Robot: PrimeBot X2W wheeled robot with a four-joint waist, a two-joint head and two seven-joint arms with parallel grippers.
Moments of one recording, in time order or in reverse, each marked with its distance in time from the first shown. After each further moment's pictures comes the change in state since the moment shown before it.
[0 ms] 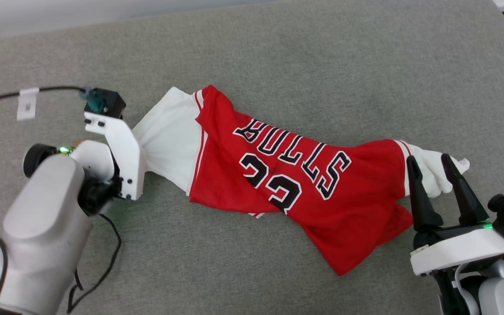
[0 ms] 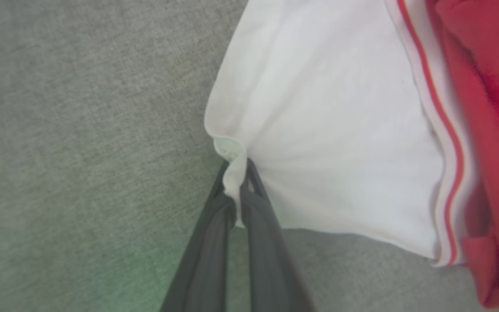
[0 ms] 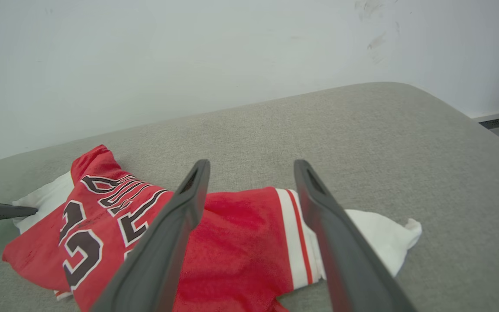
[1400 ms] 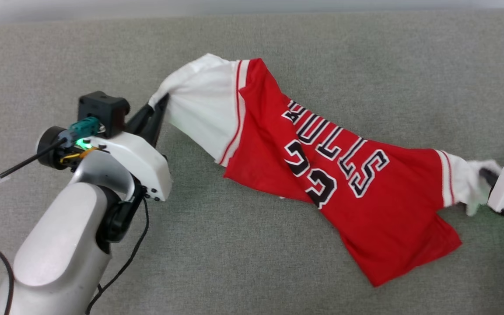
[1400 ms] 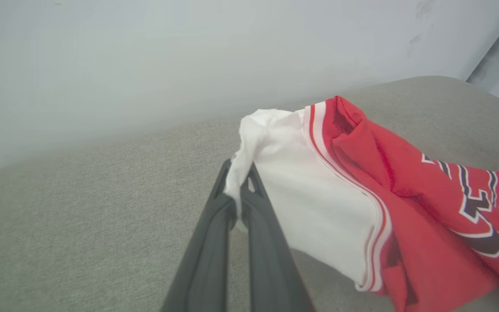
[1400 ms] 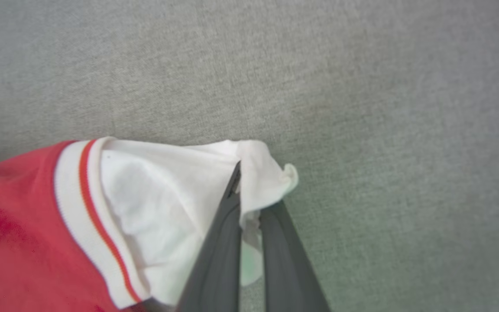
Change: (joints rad) left arm 0.208 -0.003 0.052 -0.482 0.080 0.147 -0.542; right arm -0.419 -0.196 -0.281 0.588 0.068 0.000 0.775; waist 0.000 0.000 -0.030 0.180
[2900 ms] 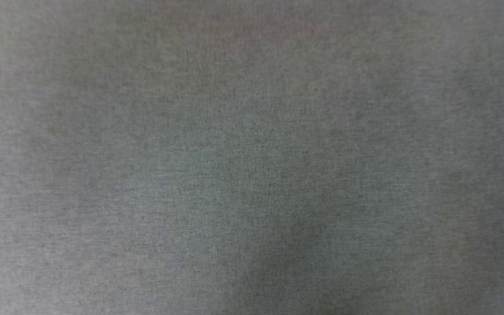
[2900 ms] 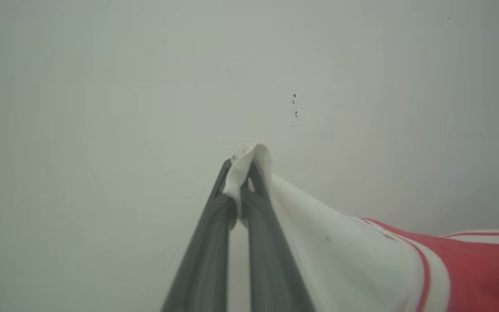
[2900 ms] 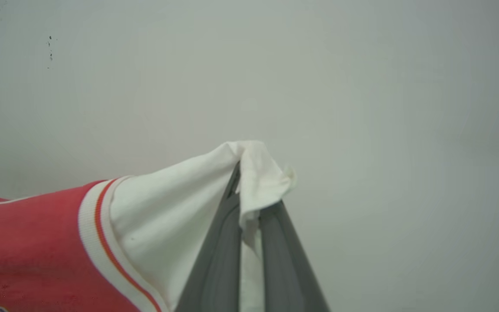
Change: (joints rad) left arm -1.089 0.030 0.134 0.545 0.058 -0.116 -0.310; right arm -1.066 -0.050 0.270 0.022 -0.179 0.000 -0.528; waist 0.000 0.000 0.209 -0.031
